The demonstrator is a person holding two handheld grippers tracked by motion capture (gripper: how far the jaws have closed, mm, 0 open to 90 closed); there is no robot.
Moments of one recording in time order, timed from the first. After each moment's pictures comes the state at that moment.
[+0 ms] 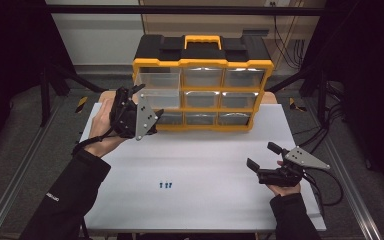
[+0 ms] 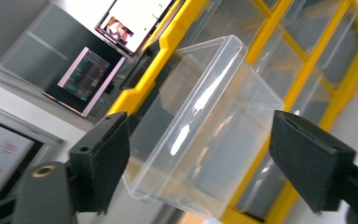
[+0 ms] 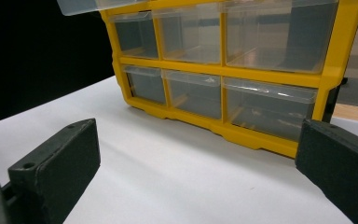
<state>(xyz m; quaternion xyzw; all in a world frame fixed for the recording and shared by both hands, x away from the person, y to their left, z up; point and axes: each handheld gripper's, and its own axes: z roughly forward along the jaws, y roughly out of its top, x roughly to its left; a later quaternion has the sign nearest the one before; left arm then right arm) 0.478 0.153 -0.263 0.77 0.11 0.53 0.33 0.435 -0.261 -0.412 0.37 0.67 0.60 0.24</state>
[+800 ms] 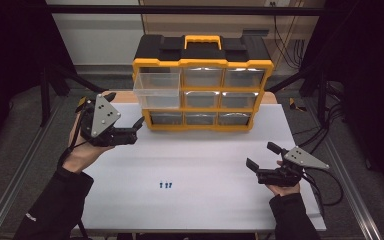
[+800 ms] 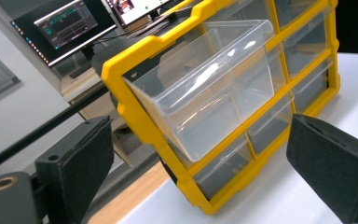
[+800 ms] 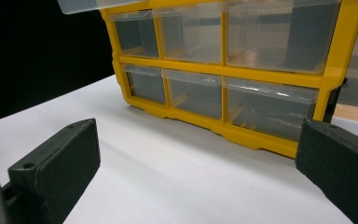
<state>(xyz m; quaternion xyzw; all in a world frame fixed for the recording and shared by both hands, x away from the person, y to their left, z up) 0.455 0.209 -0.265 0.75 0.26 0.43 0.43 0.435 -0.259 -0.412 0.37 0.67 0.60 0.25</state>
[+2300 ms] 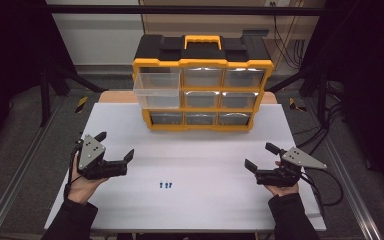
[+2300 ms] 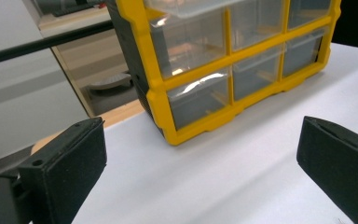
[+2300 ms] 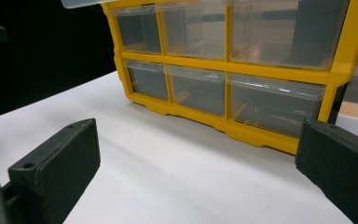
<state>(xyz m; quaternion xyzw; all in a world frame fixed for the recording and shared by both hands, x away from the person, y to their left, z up) 0.434 0.247 -0.369 0.73 0.35 0.36 0.47 0.435 -0.256 -0.414 0.37 0.67 0.59 0.24</state>
